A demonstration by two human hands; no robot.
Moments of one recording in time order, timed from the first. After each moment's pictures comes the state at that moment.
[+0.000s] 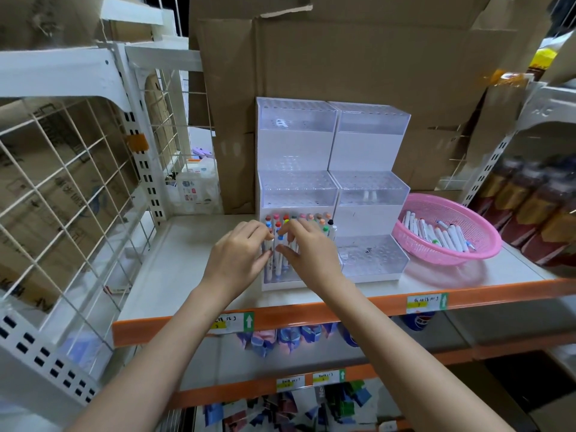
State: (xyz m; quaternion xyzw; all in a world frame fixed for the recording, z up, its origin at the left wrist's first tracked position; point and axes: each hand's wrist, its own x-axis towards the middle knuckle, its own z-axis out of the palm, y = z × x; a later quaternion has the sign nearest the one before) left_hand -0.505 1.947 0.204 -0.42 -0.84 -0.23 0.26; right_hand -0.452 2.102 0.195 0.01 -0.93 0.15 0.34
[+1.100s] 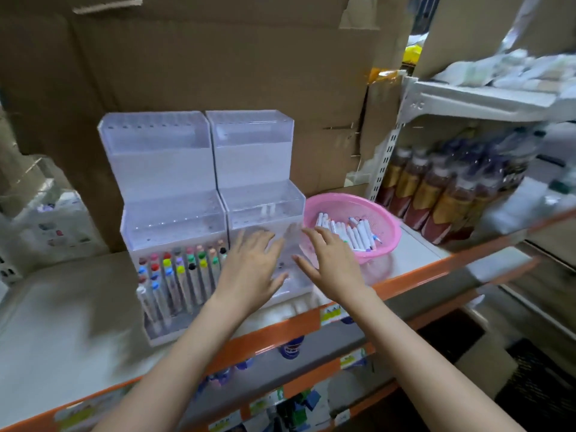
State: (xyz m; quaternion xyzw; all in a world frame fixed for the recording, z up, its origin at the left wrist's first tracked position) left_hand -0.474 2.131 0.213 -0.53 -0.82 -0.10 0.19; right_hand -0.375 2.291 0.198 -0.18 -0.96 0.09 0.21
